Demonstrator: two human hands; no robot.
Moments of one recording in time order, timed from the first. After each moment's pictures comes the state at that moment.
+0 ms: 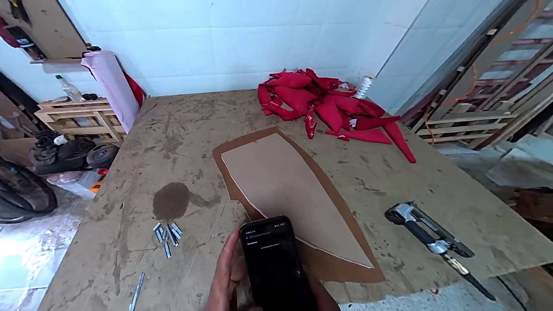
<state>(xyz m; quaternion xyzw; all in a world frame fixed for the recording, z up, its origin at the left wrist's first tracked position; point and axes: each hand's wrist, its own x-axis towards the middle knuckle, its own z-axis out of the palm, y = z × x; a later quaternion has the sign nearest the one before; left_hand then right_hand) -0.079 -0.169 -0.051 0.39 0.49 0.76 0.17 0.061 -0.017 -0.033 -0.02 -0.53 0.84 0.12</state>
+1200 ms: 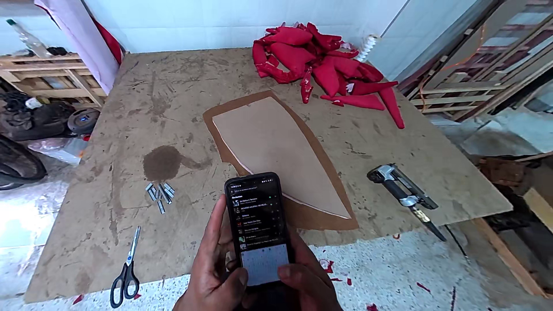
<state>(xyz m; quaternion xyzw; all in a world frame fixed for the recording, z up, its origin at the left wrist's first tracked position) -0.066 -0.194 -0.056 0.42 0.42 0.76 0.26 0.065 -0.038 -0.043 -0.01 -0.46 0.88 0.09</state>
